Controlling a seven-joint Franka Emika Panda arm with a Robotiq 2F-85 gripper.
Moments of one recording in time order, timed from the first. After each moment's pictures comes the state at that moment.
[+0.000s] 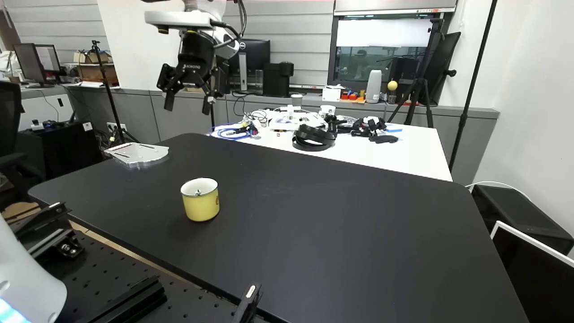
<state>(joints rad) 0.04 0.03 0.03 -2.24 -0.04 1.76 -0.15</state>
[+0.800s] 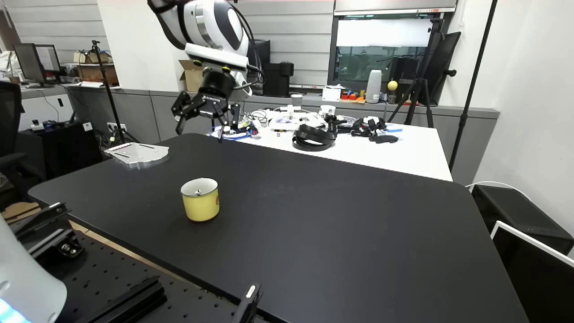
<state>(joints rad) 0.01 0.37 0.03 -2.02 -0.14 1.53 -0.39</state>
